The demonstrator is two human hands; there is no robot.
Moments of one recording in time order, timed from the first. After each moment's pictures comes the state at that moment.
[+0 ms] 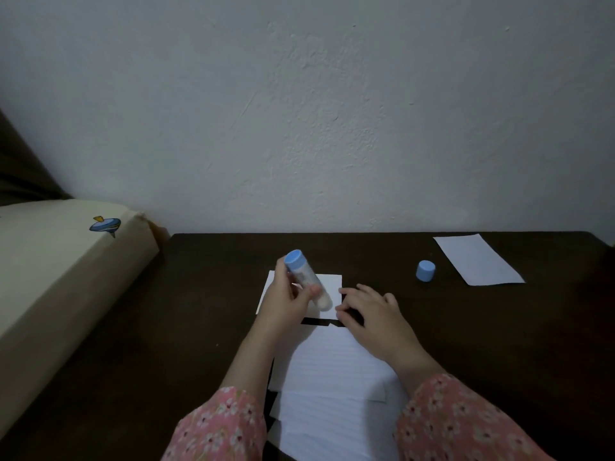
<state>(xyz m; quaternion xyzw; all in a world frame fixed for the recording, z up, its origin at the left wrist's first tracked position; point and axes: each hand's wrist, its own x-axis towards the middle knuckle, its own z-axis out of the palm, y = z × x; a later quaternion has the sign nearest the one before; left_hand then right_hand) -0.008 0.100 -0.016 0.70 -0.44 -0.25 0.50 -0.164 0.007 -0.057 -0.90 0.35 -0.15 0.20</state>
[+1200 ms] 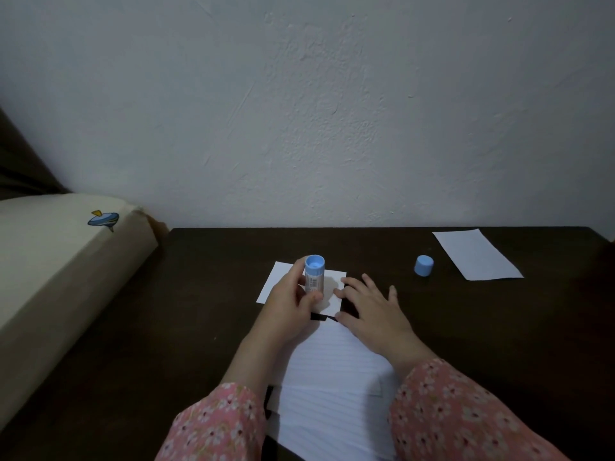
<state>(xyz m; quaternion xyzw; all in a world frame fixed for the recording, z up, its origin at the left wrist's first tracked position) -0.017 0.106 -0.021 0.73 -0.49 -0.22 0.42 -0.160 0.002 -0.053 -0.91 0.37 -0.06 0.18</state>
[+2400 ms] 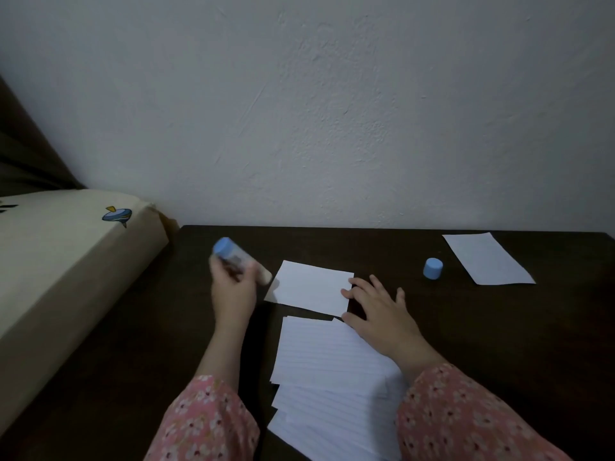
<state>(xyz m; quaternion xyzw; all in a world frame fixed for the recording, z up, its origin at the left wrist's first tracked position) 0.036 0.124 -0.016 0.74 -0.17 -0.13 0.64 -0.160 0.000 -0.057 -0.91 0.37 -0.06 0.17</state>
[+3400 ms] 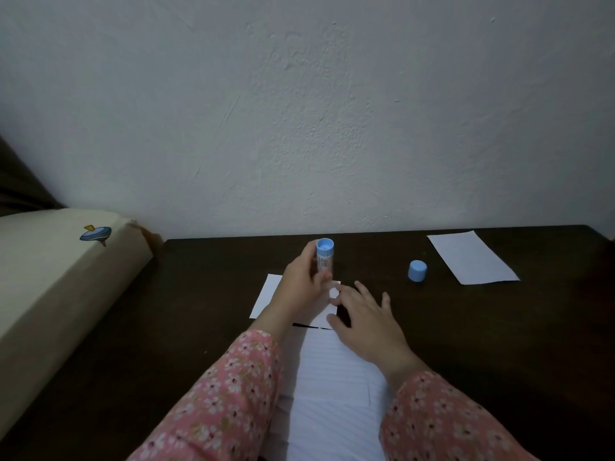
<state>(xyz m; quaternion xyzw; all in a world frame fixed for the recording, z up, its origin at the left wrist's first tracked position) -0.014 0.034 -0.019 0.72 -0.54 -0.15 0.41 -0.160 0.001 -0.056 -0.89 0.38 -0.10 0.20</state>
